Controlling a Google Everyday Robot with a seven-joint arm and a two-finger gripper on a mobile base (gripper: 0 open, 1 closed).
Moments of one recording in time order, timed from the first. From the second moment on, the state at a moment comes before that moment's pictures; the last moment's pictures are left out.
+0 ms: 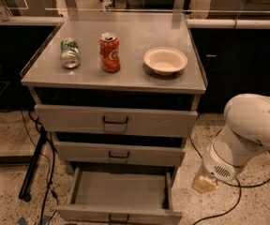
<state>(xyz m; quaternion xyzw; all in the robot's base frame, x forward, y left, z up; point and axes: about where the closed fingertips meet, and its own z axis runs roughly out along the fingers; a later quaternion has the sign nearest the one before) 0.368 -0.182 0.685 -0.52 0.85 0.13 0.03</state>
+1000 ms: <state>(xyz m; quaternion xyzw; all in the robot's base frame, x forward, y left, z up) 0.356 -0.177 0.569 -0.45 0.87 0.20 -0.01</state>
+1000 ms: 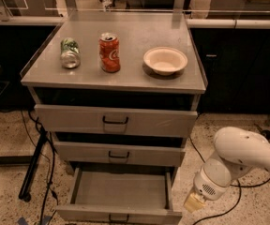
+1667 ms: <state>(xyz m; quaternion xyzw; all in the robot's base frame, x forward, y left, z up) 0.342 -0.160 0.484 -0.40 0.89 0.23 -0.01</state>
